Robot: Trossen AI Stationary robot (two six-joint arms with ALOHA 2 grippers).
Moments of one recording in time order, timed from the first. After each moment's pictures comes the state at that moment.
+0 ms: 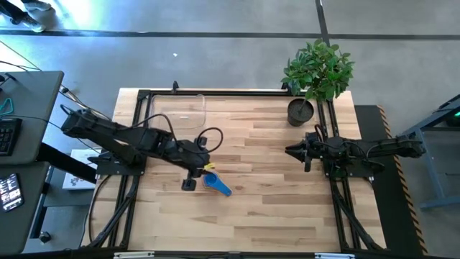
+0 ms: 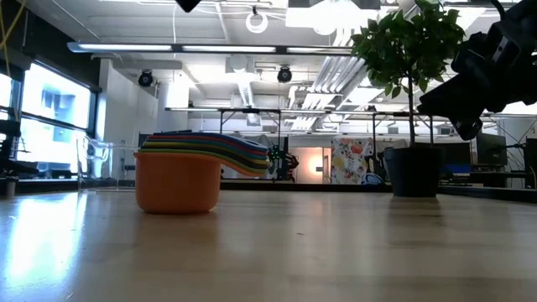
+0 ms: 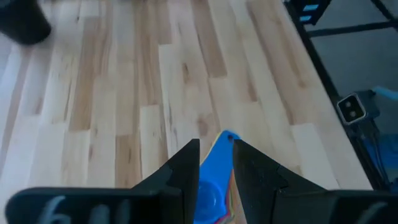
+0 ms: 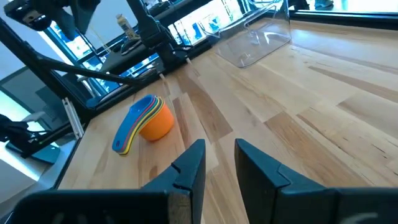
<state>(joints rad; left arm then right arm) -0.26 1.33 1.21 -0.63 -0.07 -0.07 0.10 0.19 0.05 -0.06 0.22 0.52</state>
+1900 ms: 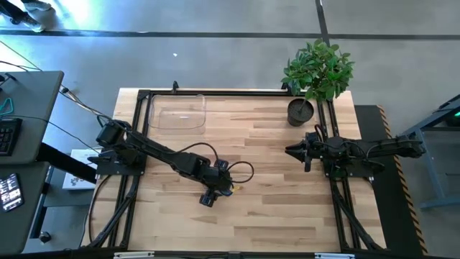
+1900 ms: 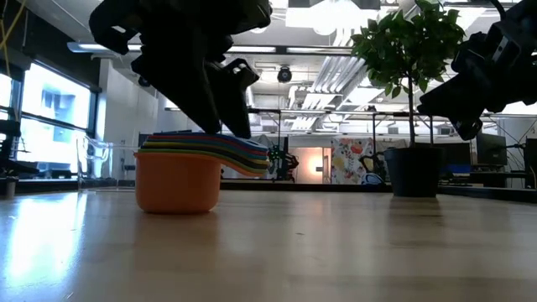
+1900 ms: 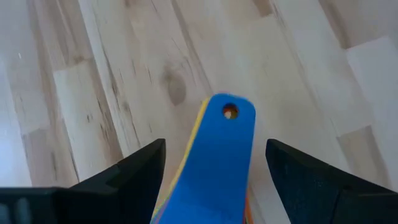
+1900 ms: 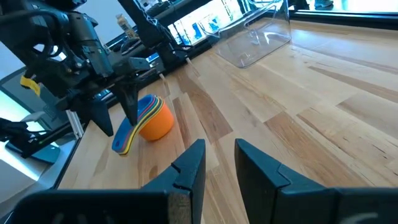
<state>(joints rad) -0.30 1.79 1.21 -0.47 -0.03 0.09 0.10 0.19 0.05 -0.06 0.22 0.52</state>
